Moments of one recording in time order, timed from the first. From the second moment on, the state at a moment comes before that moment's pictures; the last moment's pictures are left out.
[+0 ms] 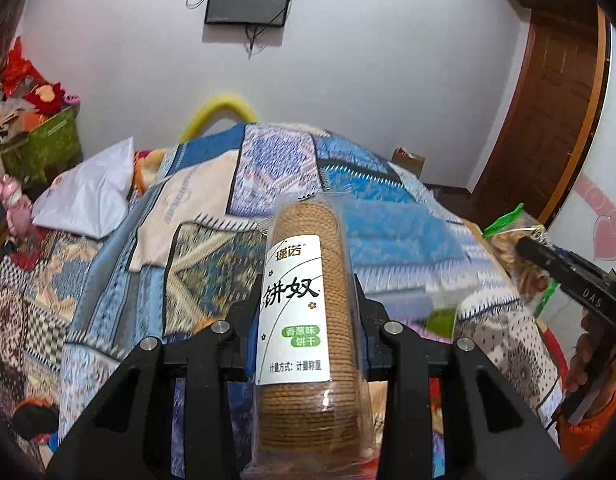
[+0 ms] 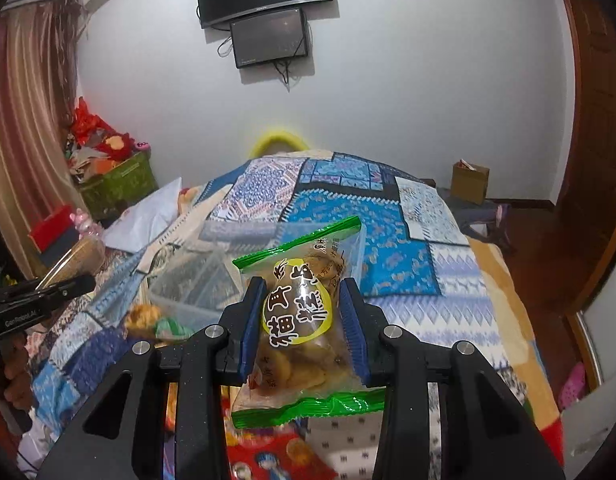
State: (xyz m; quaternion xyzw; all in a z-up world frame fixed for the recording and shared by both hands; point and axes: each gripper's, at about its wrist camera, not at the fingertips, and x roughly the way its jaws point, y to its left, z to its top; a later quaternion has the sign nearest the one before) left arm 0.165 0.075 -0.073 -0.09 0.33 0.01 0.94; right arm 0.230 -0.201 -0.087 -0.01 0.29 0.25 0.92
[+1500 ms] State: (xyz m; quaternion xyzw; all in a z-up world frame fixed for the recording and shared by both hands) left arm 0.322 0.025 -0.155 0.03 0.41 0.00 0.91; right arm 0.338 -0.133 -0.161 -0.09 0.42 0.26 0.86
